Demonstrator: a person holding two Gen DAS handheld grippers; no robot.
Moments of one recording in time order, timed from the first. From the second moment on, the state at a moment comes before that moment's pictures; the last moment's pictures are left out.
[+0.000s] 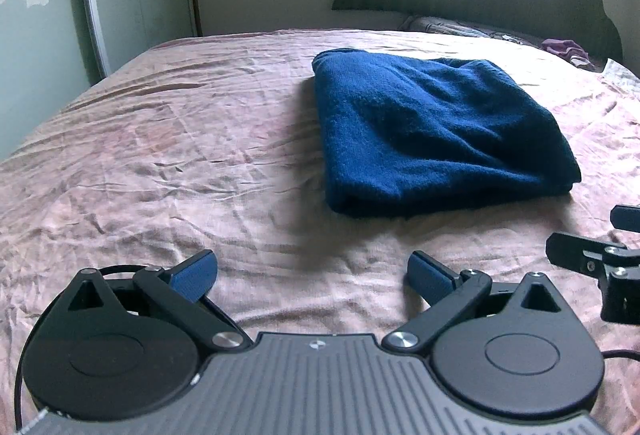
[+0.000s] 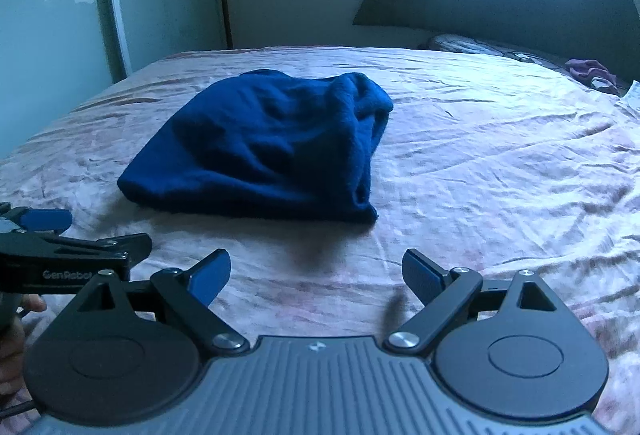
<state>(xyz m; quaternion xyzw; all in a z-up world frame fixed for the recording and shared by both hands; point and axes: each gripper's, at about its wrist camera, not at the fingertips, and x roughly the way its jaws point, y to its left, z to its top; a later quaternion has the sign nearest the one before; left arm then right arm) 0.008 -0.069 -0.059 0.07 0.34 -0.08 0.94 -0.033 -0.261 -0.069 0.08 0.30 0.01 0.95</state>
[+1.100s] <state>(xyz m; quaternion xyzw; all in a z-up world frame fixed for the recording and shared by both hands) 0.006 -0.062 -0.059 0.05 0.33 -0.07 0.94 -0.026 -0.263 -0.075 0.09 0.29 -0.01 0.95</state>
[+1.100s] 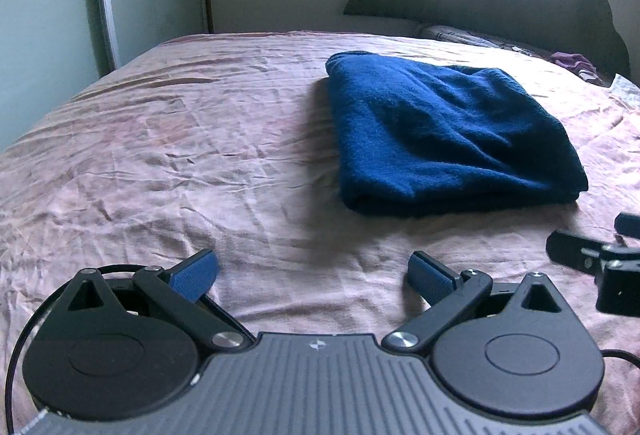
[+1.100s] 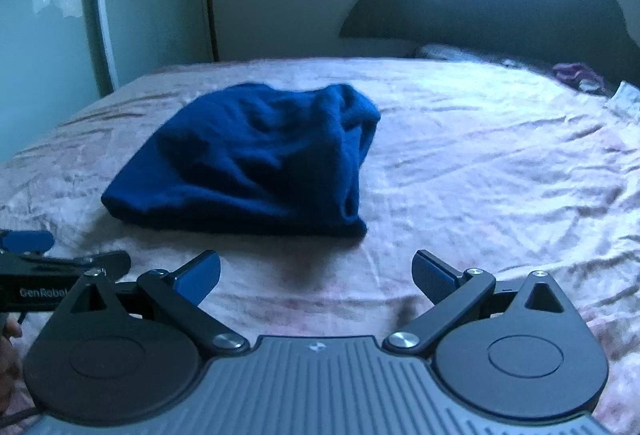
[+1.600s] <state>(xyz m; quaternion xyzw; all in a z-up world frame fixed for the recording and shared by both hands) 0.008 -0.062 -0.060 0.04 0.34 -0.07 0.94 -0.022 -0.261 -0.084 0.09 0.31 -0.01 0.95</state>
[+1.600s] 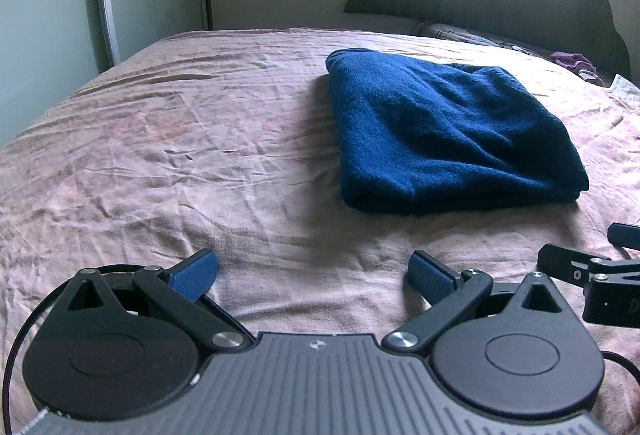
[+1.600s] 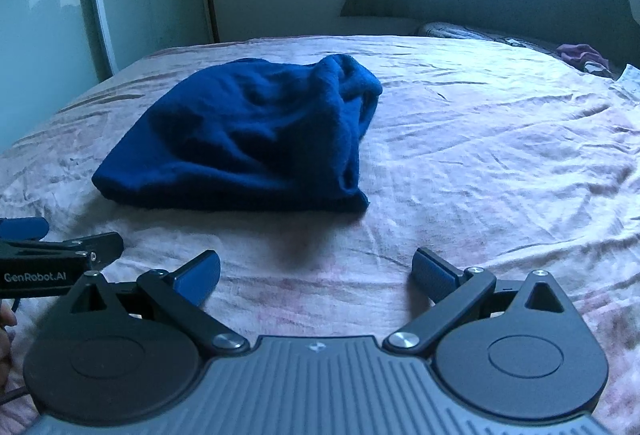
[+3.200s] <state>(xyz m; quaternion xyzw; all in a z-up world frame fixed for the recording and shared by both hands) 0.006 -0.059 -0.059 0.03 0.34 -0.05 0.94 -0.019 -0.249 -0.080 0.03 0.30 -0.02 0.95</state>
